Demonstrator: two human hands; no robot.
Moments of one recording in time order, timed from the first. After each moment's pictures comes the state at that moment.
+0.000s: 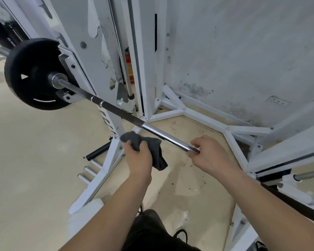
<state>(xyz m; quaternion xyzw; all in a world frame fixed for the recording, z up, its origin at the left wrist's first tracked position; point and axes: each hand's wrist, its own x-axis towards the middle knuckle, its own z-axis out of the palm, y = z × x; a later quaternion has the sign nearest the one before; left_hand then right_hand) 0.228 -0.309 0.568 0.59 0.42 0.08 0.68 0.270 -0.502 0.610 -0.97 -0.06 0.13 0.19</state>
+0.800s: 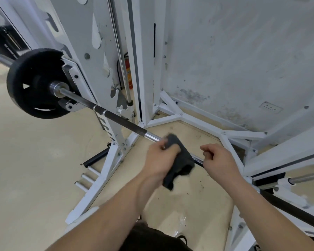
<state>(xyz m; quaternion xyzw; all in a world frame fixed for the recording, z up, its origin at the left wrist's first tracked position) 0.239 -0.323 0.643 0.68 0.27 -0.09 0.68 0.264 -0.510 0.613 -0.95 0.03 0.04 0.31</state>
